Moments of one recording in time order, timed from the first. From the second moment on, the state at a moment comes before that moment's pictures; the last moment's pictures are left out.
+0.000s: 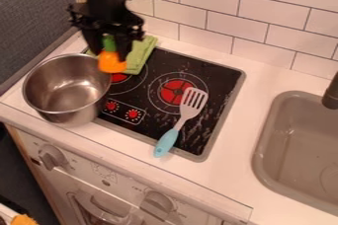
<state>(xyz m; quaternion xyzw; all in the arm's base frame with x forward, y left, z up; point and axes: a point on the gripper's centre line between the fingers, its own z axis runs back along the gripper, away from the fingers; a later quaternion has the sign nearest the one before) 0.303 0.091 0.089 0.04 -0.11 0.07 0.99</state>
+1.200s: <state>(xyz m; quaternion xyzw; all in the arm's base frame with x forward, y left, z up) 0.247 0.139 0.054 0.09 -0.04 0.09 0.99</state>
